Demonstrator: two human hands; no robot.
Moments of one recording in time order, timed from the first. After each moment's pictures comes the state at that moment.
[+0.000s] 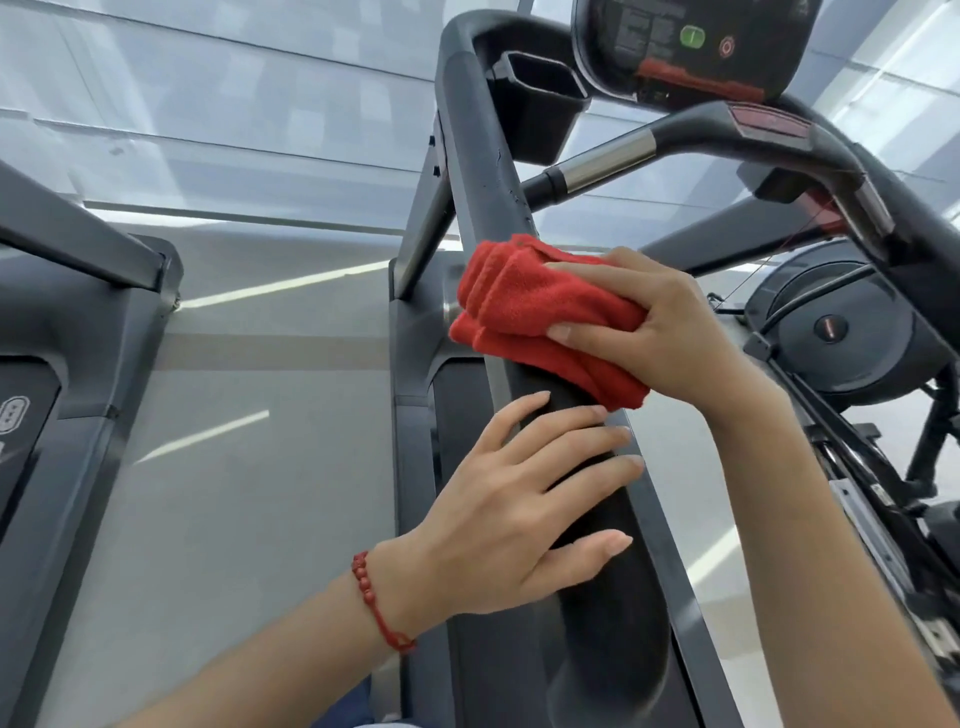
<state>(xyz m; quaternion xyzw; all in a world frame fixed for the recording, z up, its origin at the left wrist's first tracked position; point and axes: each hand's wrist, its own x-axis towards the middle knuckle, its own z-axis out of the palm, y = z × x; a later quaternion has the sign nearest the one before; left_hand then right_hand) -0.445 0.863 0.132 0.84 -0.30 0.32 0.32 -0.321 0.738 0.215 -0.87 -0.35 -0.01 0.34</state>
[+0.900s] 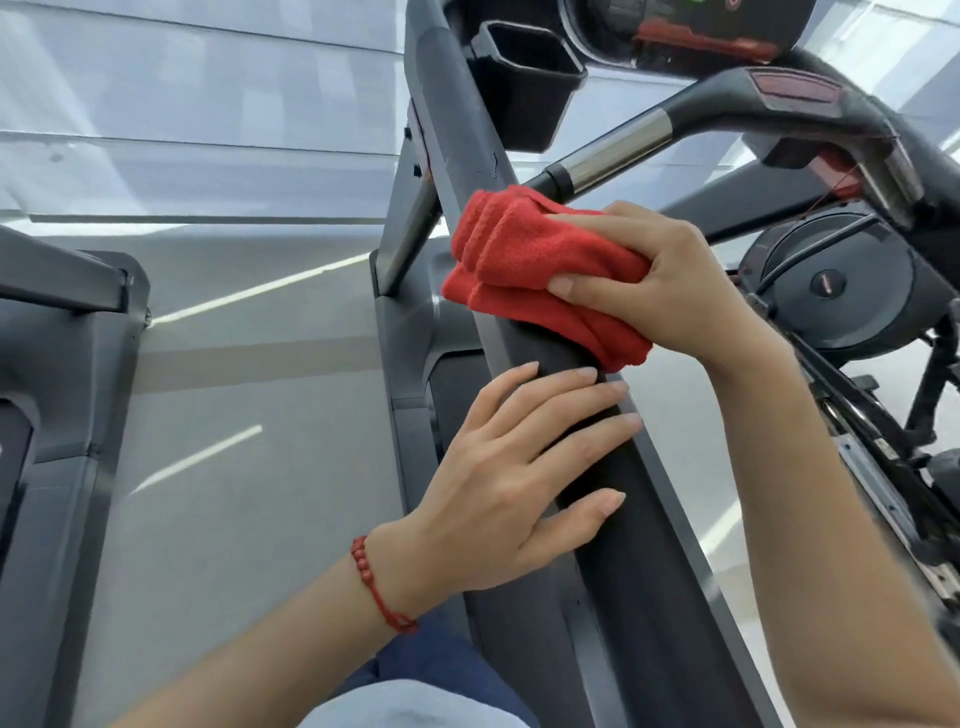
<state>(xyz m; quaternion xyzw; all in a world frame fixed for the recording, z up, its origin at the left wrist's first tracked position) -0.373 0.902 0.126 0.82 -0.31 0.31 0.37 -0.250 0.769 0.213 -0.88 -0.31 -0.01 0.36</state>
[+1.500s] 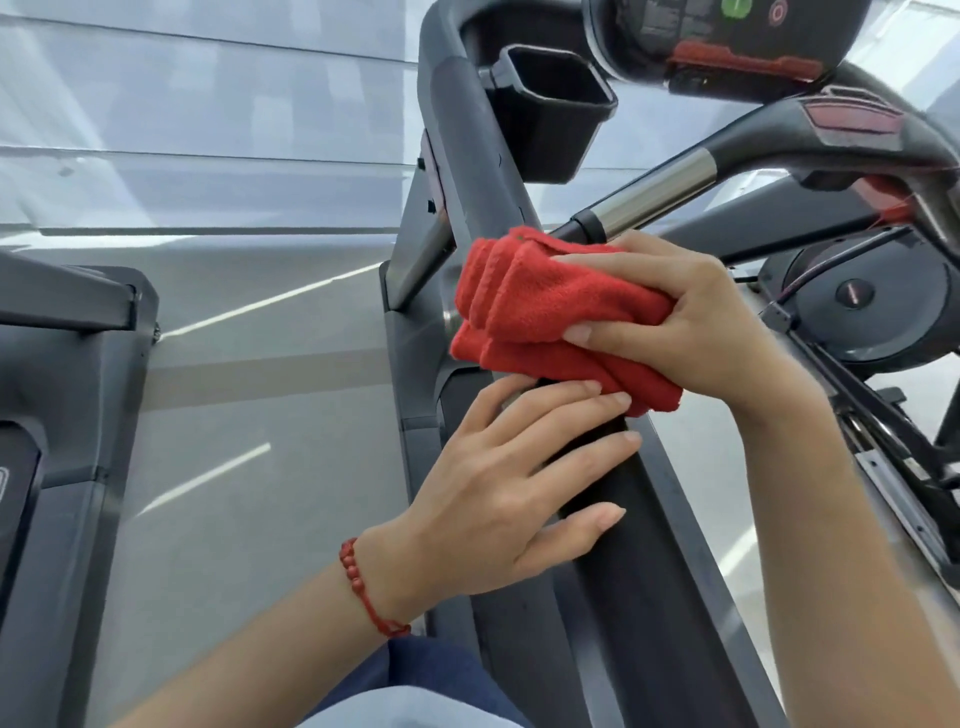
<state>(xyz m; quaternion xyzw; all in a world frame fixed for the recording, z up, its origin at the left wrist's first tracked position) -0.309 0.935 0.131 0.83 -0.33 0.31 0.33 -0.207 0.787 0.209 -0.86 -0.33 0.00 0.38</state>
